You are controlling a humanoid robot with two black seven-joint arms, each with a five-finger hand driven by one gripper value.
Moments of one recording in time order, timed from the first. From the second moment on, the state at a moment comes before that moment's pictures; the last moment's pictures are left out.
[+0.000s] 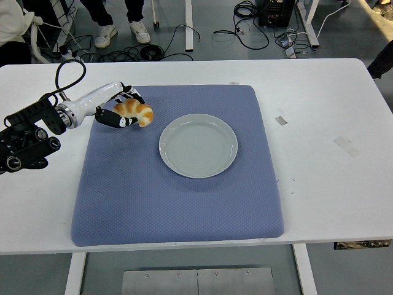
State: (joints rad) left arm -1.08 0.42 0.02 -0.81 0.94 0.18 -0.36; right arm -0.08 0.00 0.10 0.12 -0.10 -0.09 0.22
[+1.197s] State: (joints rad) left arm -1.16 0.18 0.18 -0.85 0.98 0.24 -0.38; right arm -0.08 0.00 0.10 0.12 -0.10 -0.09 0.22
